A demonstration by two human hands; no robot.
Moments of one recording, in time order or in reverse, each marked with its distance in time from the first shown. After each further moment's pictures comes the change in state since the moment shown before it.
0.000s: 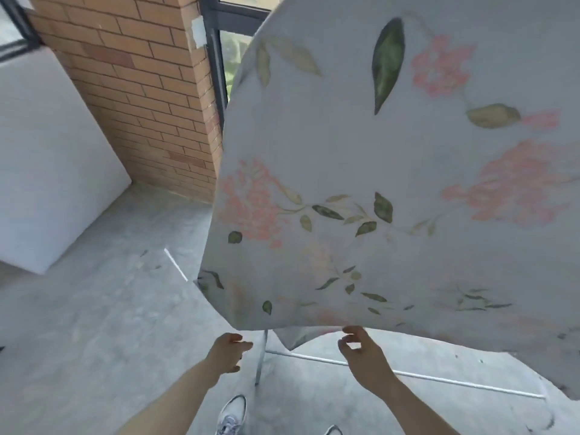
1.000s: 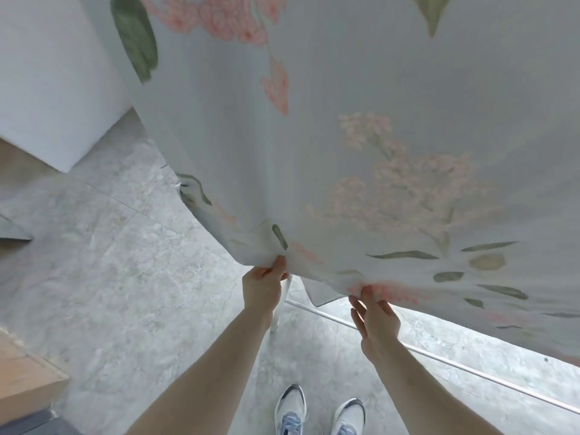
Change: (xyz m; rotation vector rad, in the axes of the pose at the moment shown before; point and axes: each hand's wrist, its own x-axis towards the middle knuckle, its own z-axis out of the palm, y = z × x) left_hand 0.207 -0.018 0.123 -0.612 0.382 0.145; right_hand 0.227 0.126 0.156 0.918 0.127 0.534
